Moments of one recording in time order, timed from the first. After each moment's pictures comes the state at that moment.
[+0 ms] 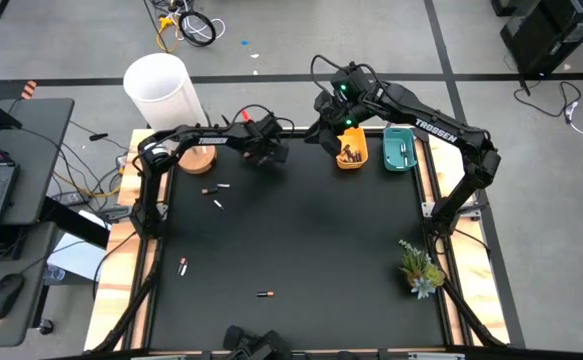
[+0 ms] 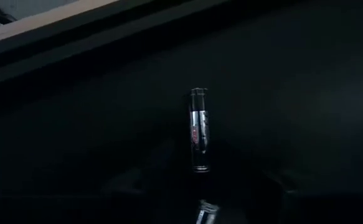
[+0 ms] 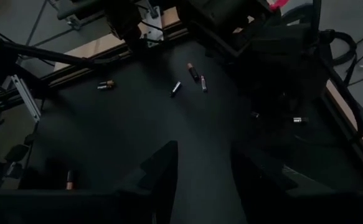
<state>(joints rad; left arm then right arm) 0.62 2.04 1.34 -0.40 -0.18 -0.55 -0.56 1.66 1.72 -0.80 -0.52 -0.02</state>
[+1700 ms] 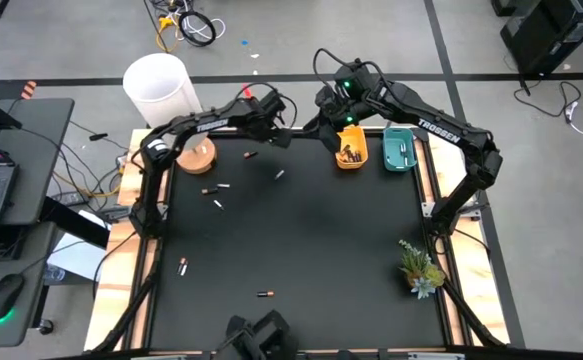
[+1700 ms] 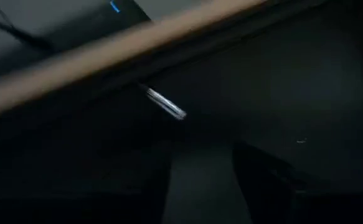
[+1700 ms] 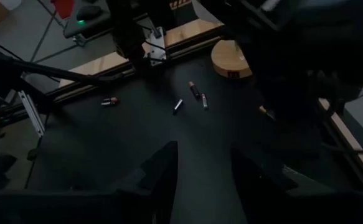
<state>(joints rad) 0.67 2.07 1.67 -0.76 -0.05 -0.53 -0.56 1.65 1.72 -0.73 -0.53 0.01</state>
